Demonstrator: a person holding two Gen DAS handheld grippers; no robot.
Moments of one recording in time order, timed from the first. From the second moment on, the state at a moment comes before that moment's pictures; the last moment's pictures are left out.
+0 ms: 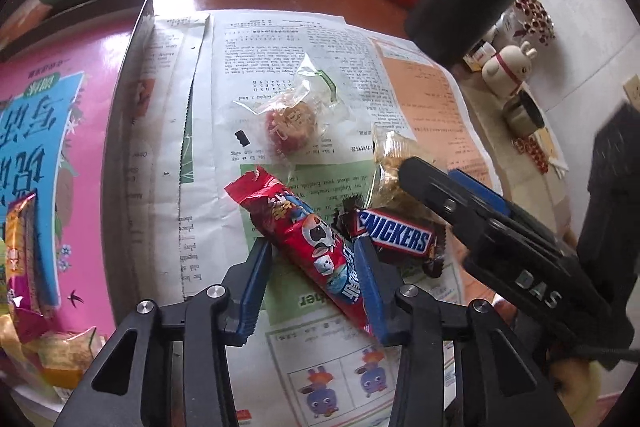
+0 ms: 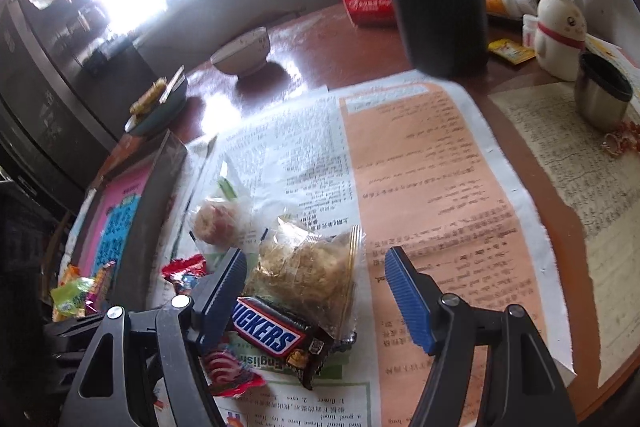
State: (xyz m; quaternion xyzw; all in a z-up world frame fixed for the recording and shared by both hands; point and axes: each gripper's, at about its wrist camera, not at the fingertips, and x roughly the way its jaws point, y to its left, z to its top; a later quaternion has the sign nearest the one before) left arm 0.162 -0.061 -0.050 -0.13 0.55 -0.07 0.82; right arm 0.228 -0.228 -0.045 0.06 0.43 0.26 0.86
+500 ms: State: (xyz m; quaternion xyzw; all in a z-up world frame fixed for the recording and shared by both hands) left arm 0.152 -0.068 -0.051 -0.07 0.53 -0.08 0.84; right arm 0.218 -0.202 -0.050 -0.02 0.40 0.26 0.88
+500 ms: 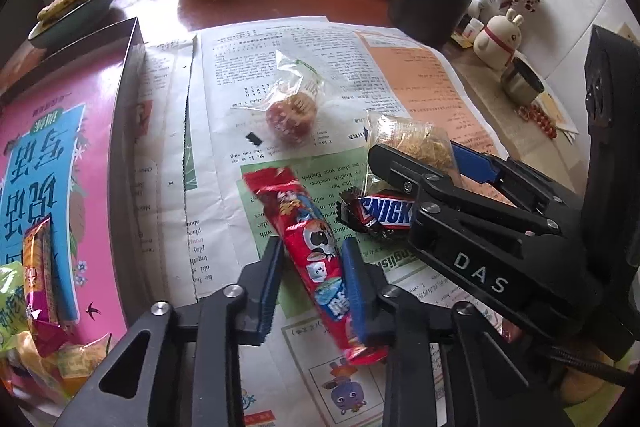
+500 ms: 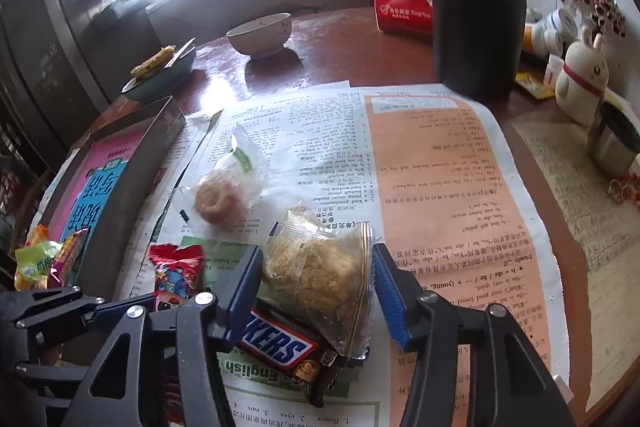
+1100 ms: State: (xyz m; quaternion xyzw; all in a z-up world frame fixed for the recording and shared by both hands) left arm 0.129 -0.050 -0.022 -0.09 0.50 -0.11 0.86; right arm 0.194 -0.225 -0.021 0.03 0.35 0.29 0.89
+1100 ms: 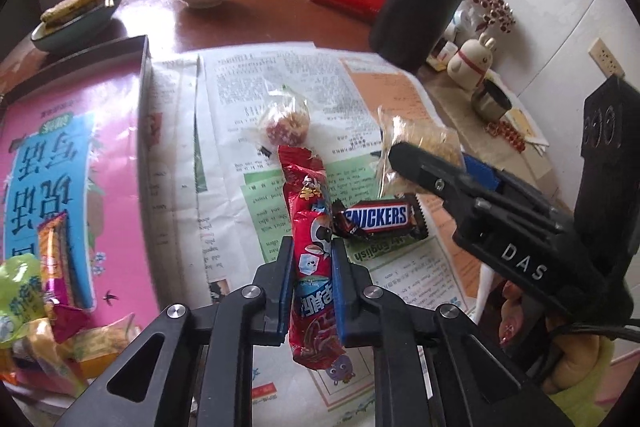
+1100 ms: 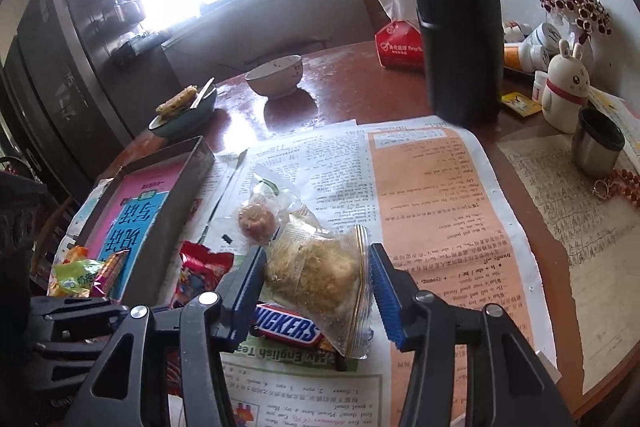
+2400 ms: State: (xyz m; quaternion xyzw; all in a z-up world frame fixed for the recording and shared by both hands) left arm 0.049 0.121 0.028 -0.18 0.42 0.02 0.89; right arm 0.096 -0.104 0.016 -0.01 0.32 0.45 0.84
